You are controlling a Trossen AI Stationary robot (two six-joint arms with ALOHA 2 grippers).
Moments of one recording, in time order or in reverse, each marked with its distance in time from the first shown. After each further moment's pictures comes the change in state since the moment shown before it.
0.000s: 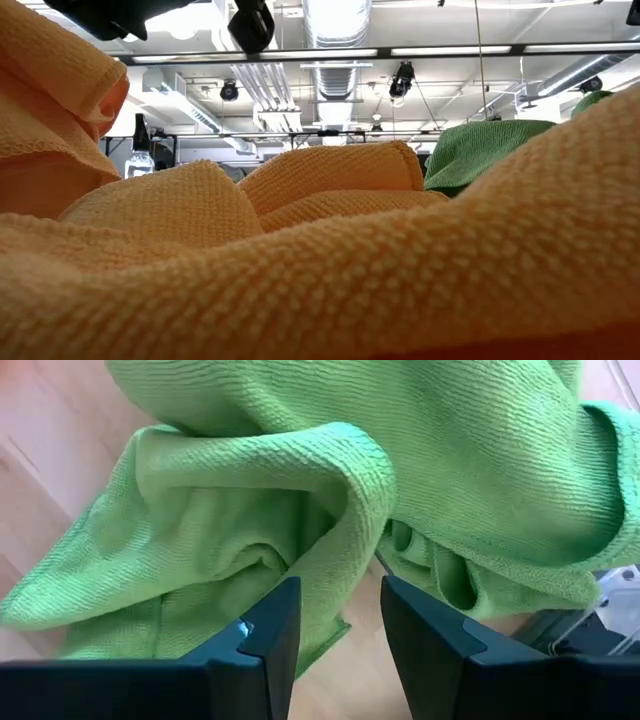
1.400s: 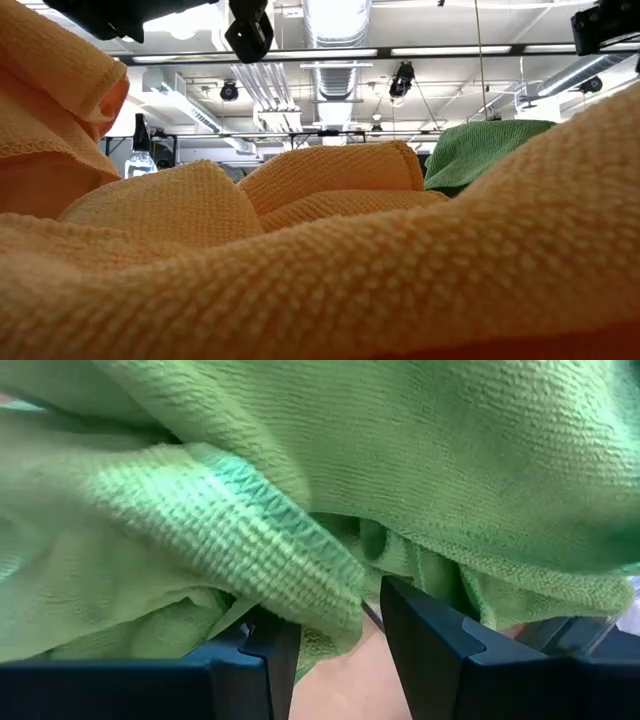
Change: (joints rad) left arm -0.006 0.000 0.000 -0.075 0.000 0.008; right arm -0.013 0.007 -0.203 0.108 0.008 0.060
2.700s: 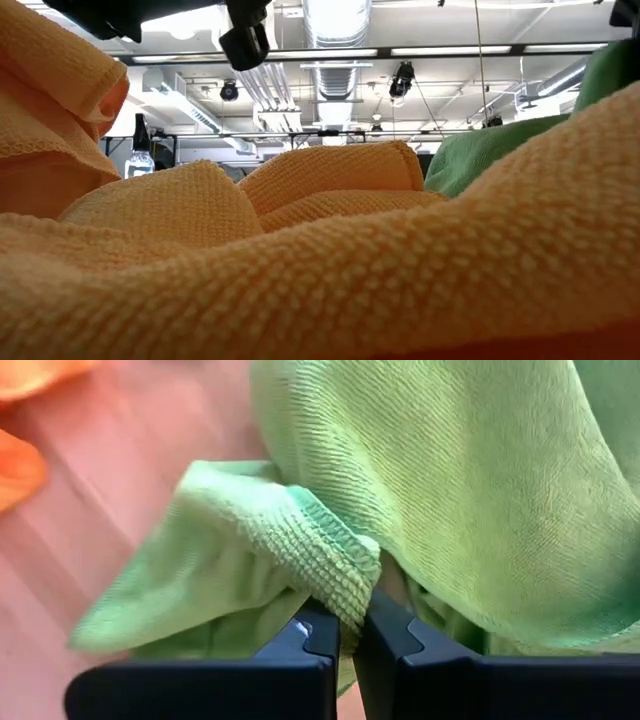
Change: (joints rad) left arm -0.001 0.000 0.000 -0.013 -0.062 -0.209; right arm -0.004 0.000 0.212 -0.008 0.046 -0.101
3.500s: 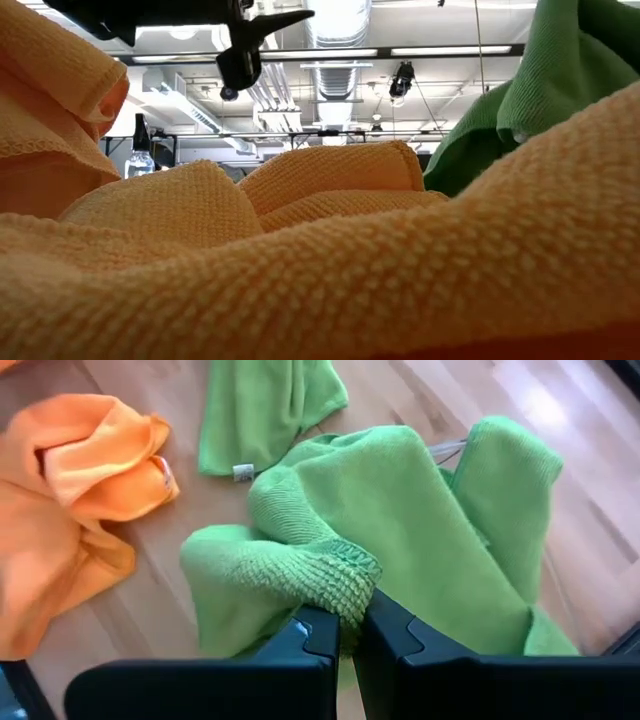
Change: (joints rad) left arm 0.000 0.000 0.000 -0.100 -0.149 -0.001; right arm -0.030 0.000 0.332 -0.230 0.167 -0.094
